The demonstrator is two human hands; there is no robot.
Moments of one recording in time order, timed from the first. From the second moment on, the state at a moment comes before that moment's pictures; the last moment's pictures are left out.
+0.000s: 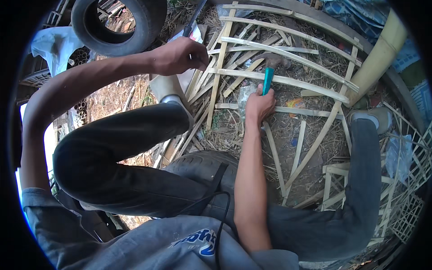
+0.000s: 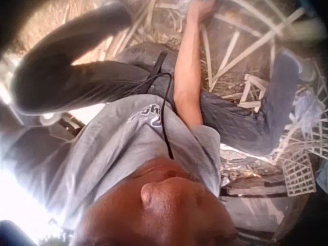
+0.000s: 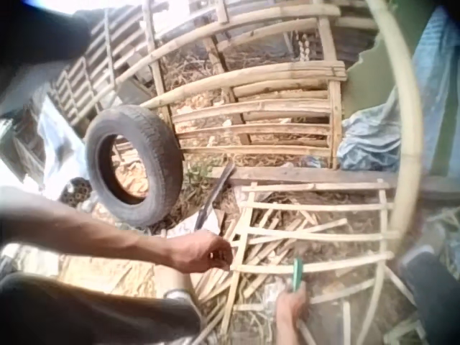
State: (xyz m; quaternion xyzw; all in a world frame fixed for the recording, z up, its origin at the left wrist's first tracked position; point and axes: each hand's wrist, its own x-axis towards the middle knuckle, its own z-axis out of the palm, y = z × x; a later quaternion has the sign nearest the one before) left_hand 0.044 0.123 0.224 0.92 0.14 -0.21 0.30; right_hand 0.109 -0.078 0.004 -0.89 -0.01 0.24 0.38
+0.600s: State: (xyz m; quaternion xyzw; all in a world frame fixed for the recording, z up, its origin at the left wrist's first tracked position) left_hand -0.029 0.237 -0.011 0.51 0.63 0.34 0.48; right_hand 0.122 -0.113 0.020 -0.81 0.02 0.21 0.54
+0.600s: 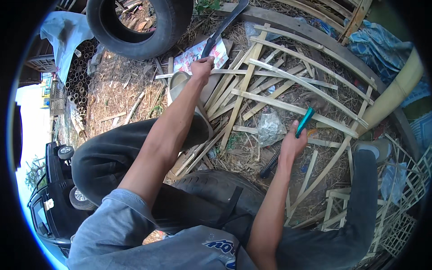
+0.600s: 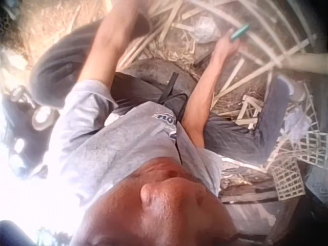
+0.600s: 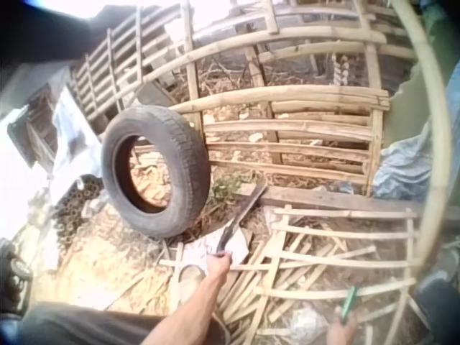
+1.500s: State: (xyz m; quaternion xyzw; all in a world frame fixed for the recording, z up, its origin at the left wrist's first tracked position) left_hand -0.053 0.268 -0.010 0.53 0.58 0.29 0.55; right_hand 0.104 -0.107 0.026 -0.85 0.02 0.24 0.47
